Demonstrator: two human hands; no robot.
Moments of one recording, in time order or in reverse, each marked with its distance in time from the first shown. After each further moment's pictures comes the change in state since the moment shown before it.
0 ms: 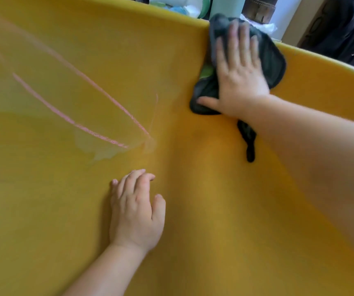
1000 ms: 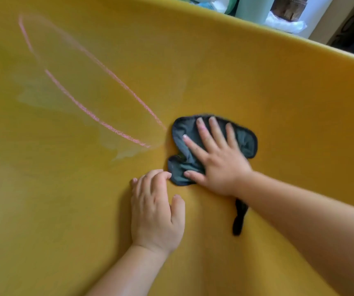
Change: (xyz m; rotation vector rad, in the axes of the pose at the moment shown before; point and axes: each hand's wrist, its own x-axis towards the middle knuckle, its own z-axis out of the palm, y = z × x) left_hand 0.003 0.002 -0.004 -0.094 0.080 -0.009; right_hand -0.105 -0.104 0.047 0.277 -0.138 -0.310
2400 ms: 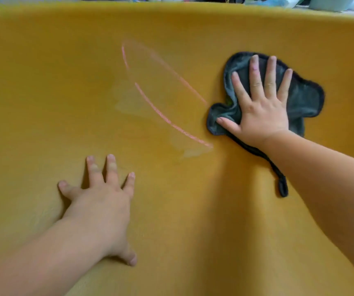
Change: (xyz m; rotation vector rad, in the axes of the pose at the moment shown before) left_hand 0.038 -0.034 -0.199 1.220 -0.979 -0.393; right_hand 0.114 -0.020 -0.047 0.025 0.173 0.223
